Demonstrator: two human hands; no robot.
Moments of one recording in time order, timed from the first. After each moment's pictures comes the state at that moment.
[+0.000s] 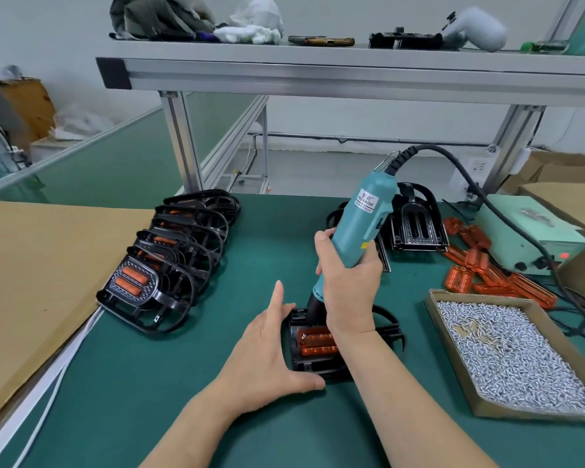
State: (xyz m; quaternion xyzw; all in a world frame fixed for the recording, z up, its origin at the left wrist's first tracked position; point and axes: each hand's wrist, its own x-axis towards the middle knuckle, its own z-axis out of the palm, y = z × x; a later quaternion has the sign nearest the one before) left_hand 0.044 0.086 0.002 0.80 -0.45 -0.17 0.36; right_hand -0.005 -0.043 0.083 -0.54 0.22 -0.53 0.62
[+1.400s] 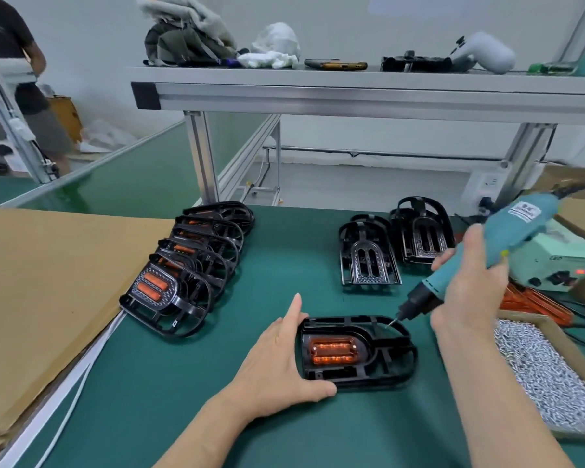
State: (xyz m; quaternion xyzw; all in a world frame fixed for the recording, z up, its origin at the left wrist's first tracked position) left_hand 0.044 0.087 -0.002 0.81 -0.45 -0.15 0.34; right_hand -0.075 -0.123 0.109 -0.40 0.27 -0.62 0.62
